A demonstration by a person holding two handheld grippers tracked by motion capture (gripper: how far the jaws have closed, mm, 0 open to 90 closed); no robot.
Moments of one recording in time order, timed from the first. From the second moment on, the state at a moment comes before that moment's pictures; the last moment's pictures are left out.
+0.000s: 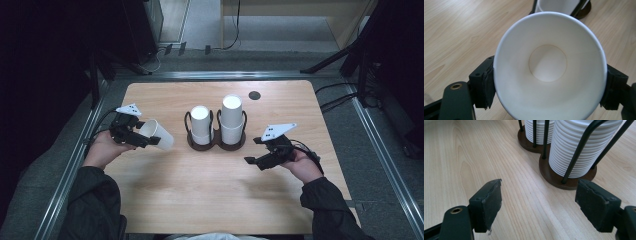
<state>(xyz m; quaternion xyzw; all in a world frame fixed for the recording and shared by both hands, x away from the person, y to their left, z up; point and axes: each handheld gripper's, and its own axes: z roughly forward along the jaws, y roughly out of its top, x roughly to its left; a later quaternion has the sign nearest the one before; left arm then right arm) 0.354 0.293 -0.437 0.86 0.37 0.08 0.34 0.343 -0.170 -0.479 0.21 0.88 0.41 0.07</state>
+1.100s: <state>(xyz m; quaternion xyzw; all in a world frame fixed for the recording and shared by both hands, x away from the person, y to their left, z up) 0.387 0.307 -0.458 0.86 0.45 0.14 0.19 0.341 -0.169 -0.482 0.21 0.89 0.41 0.07</state>
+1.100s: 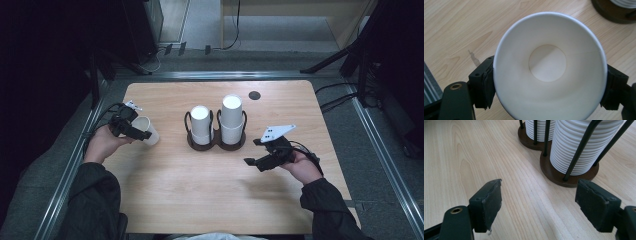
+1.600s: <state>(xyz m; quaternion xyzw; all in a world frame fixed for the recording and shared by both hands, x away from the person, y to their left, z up) 0.393 0.297 -0.468 0.87 0.45 0.15 0.15 0.341 -0.168 -0.484 0.21 0.89 0.40 0.07</state>
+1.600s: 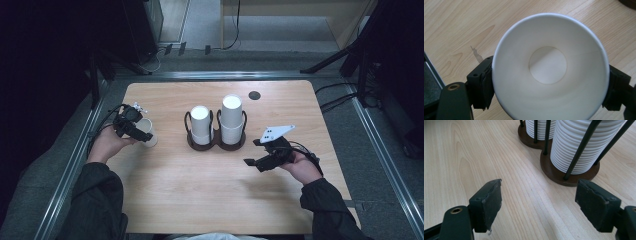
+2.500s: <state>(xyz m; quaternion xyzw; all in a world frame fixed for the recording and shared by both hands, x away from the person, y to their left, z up) 0.393 0.300 -0.459 0.86 0.46 0.13 0.20 0.341 -0.168 -0.485 0.21 0.89 0.40 0.07</state>
